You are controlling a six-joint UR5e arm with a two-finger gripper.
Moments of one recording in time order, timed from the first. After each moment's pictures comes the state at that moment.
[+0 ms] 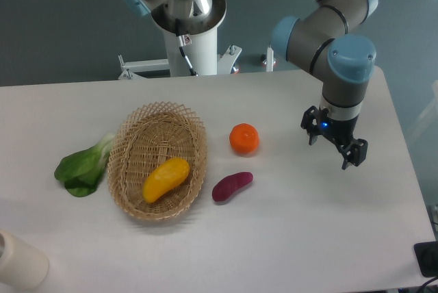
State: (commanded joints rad) arm 2.72 -1.96 -1.70 -0.88 1.53 1.59
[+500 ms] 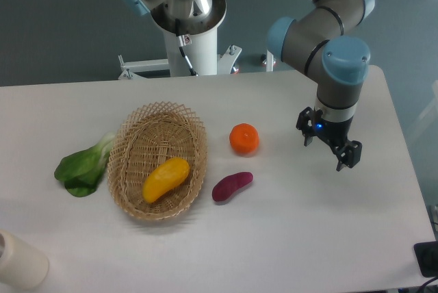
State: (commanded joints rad) arm 2.68 -1.95 -1.71 -0.88 1.54 1.58
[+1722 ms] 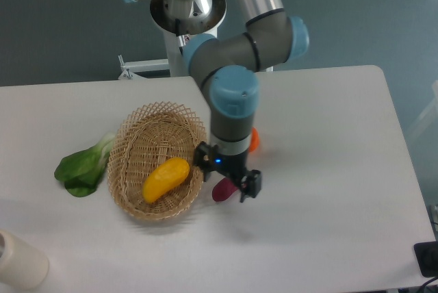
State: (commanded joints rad) arm 2.28 -1.94 -1.72 -0.88 1.46 0.94
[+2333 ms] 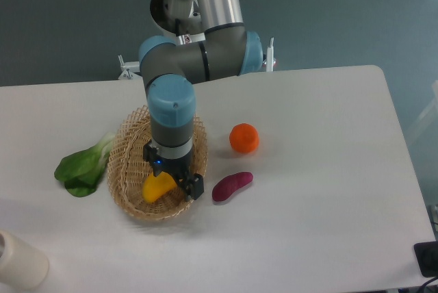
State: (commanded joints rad) arm 2.19 -1.93 -1.80 -0.90 1.46 0.93
